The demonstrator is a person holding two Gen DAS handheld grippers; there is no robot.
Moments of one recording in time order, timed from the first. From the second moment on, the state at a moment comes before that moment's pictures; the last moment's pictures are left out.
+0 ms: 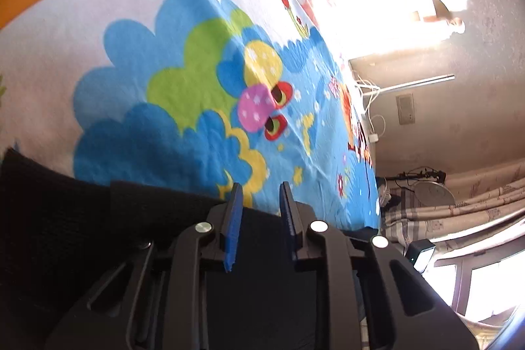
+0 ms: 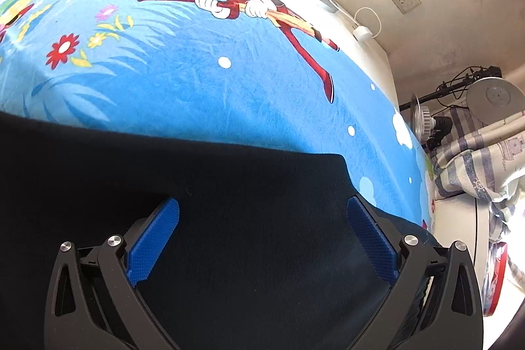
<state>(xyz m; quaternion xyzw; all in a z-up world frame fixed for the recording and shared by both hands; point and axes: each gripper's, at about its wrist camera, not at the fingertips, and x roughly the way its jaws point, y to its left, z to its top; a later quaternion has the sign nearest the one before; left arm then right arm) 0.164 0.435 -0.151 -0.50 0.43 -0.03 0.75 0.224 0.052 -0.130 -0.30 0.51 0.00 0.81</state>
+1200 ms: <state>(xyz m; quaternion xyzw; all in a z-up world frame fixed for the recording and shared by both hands) 0.096 0.456 -0.100 -0.44 0.39 -0.01 0.81 0.067 0.118 -0.131 -0.28 0.53 0.15 0.79</state>
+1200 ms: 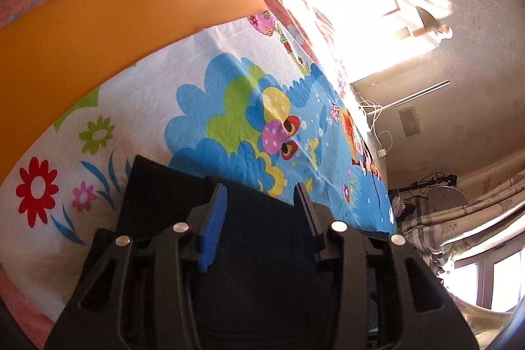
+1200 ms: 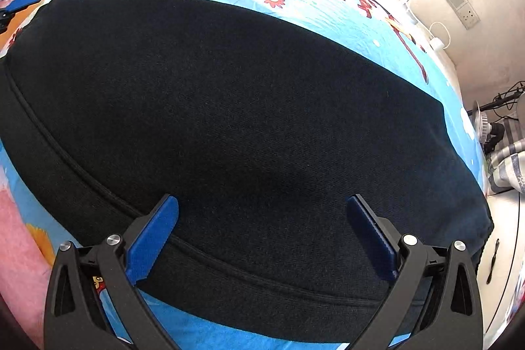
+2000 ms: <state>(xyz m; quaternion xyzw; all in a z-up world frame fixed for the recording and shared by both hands) -0.019 0.408 -0.111 -0.45 0.35 0.01 0.82 0.008 0.105 -0.114 -0.33 0.48 0.16 0.80</state>
